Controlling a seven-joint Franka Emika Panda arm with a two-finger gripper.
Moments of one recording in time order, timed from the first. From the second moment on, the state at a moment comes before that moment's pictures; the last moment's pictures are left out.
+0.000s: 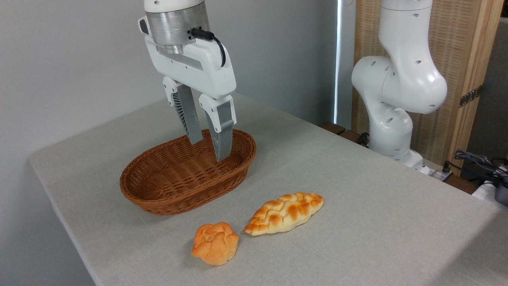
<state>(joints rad) -0.06 -0.03 0.00 -1.67 -0.01 1.65 0.70</state>
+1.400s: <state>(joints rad) -0.06 -0.04 0.02 -1.70 -0.04 1.65 0.71</state>
